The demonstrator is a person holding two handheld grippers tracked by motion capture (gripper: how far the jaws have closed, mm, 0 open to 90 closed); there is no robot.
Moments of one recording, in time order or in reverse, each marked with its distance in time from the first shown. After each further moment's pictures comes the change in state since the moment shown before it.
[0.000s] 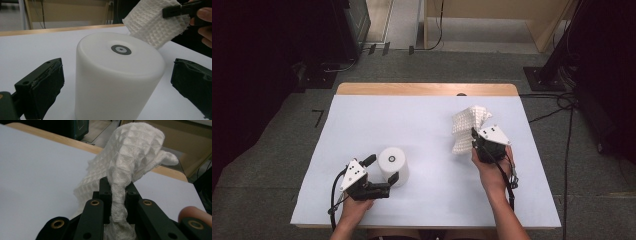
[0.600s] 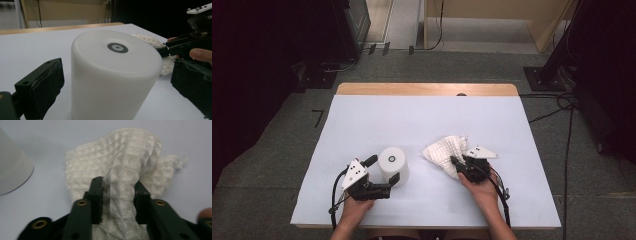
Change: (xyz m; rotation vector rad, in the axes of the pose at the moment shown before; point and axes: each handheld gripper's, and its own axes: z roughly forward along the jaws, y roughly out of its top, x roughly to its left) left arm -0.001 -0.001 0.003 0.014 -0.016 0.010; right arm 0.022 -0.070 0.025 0.151 0.375 0.109
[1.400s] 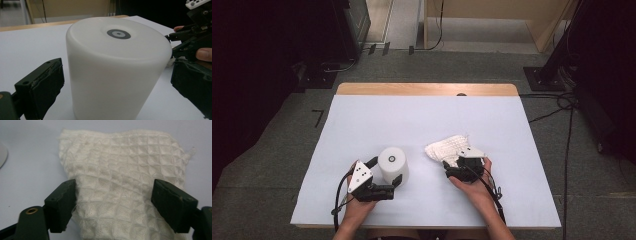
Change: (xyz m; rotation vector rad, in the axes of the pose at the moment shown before) left arm -0.003 -0.008 0.007 0.042 0.039 0.028; right arm 0.012 -0.001 0.021 0.095 -0.103 -0.053
